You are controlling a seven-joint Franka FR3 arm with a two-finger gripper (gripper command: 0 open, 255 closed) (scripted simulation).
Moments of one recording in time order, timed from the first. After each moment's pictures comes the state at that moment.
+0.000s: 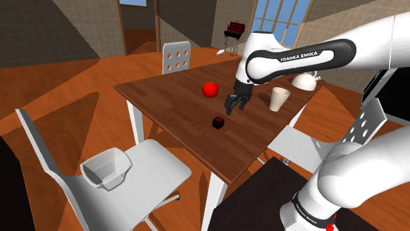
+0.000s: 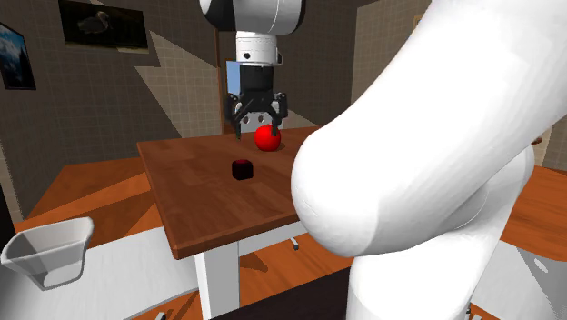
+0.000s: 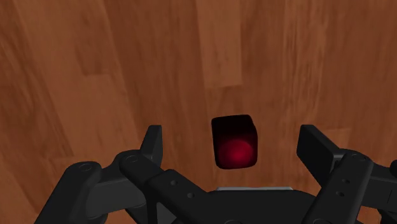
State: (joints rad) arm 0.04 -0.43 -0.03 -2.46 -0.02 2.11 0.03
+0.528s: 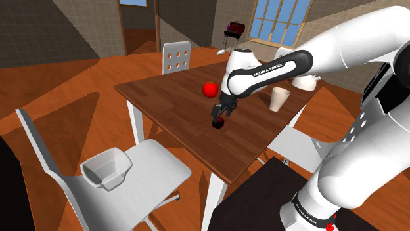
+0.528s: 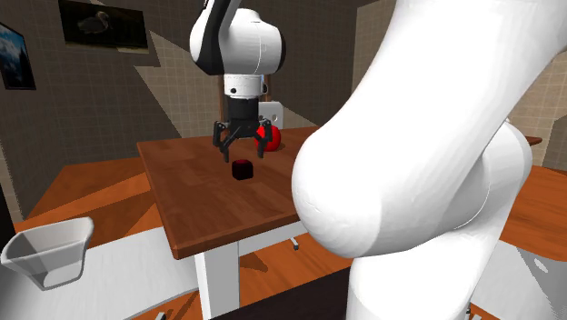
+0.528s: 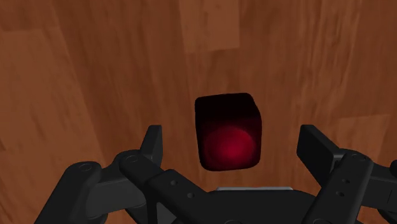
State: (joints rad) arm 0.05 -0.20 -0.01 -2.43 -0.01 2.33 0.05
